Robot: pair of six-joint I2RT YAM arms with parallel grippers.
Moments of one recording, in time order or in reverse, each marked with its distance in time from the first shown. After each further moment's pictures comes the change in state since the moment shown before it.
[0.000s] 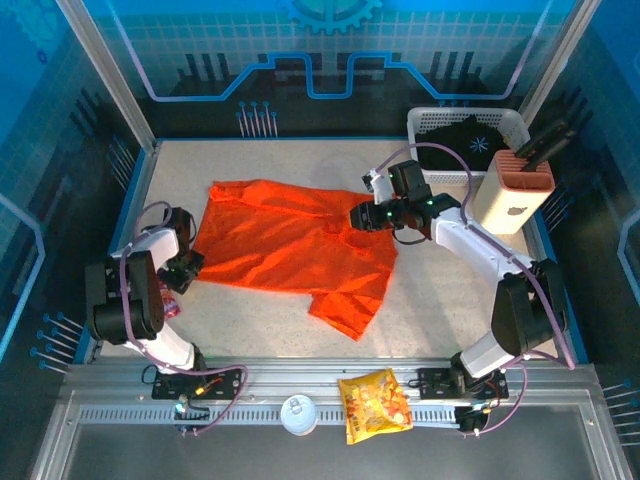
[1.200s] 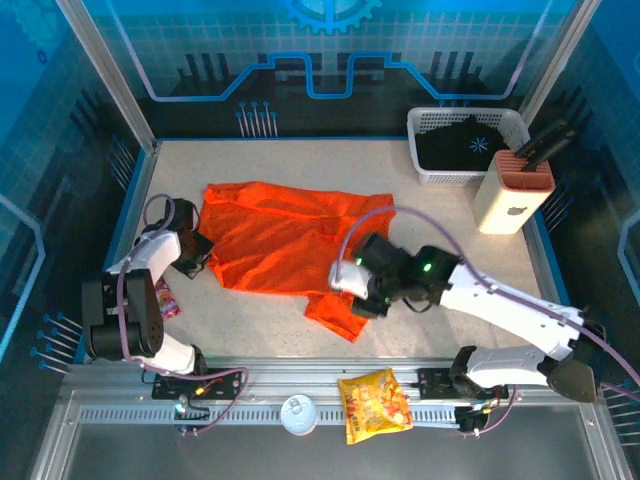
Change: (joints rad) left arm -0.060 -0.121 0.001 0.099 0.200 0.117; right arm 0.617 -0.324 -0.145 -0.515 0.408 -0.602
